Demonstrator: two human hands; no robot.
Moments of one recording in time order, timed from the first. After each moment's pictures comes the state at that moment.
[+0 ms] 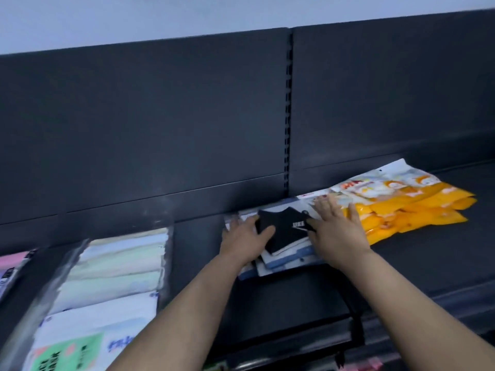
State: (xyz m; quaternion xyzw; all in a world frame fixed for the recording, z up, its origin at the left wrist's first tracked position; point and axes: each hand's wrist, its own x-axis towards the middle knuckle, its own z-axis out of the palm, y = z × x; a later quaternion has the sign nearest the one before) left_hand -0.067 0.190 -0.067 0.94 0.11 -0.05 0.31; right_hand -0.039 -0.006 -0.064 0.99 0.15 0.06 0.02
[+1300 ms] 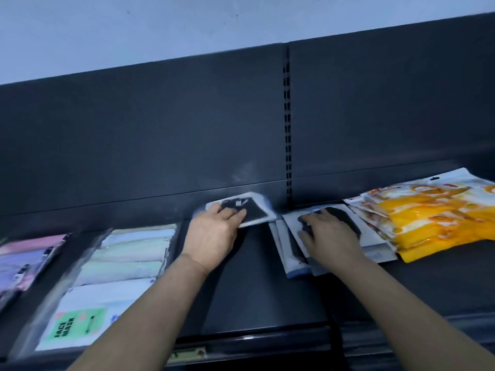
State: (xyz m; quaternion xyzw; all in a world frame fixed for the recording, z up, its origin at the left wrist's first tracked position) left_hand -0.097 0.217 -0.038 0.95 -0.10 0.29 -0.10; right_hand -0.035 -0.024 -0.053 0.96 0.21 0.10 -0.13
